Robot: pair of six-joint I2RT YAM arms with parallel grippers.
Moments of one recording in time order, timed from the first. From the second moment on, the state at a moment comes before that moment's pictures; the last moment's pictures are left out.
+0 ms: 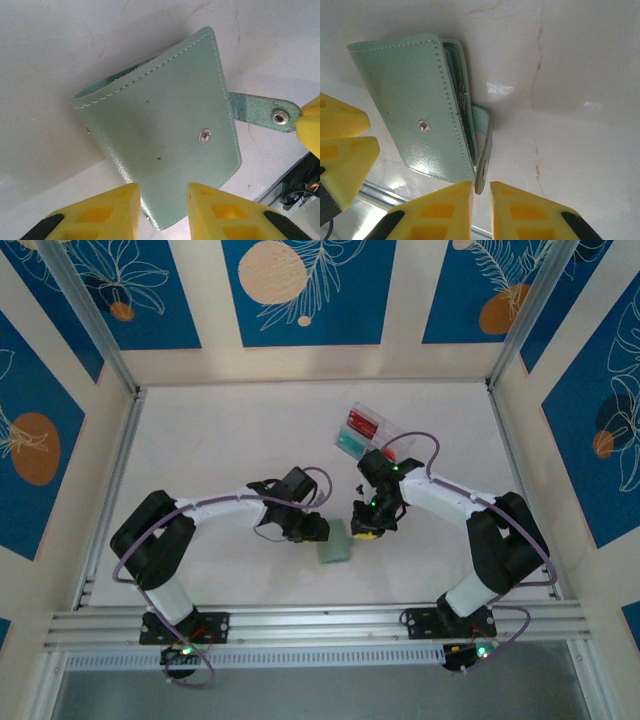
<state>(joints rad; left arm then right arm) -0.82 1.69 0.98 -0.43 0.43 -0.68 0.55 1.56 0.98 -0.90 -0.40 0.55</state>
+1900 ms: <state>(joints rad) -0.83 1.73 0.94 -0.38 0.43 -0.70 0.63 1.72 1.10 -0.90 -0.49 0.47</state>
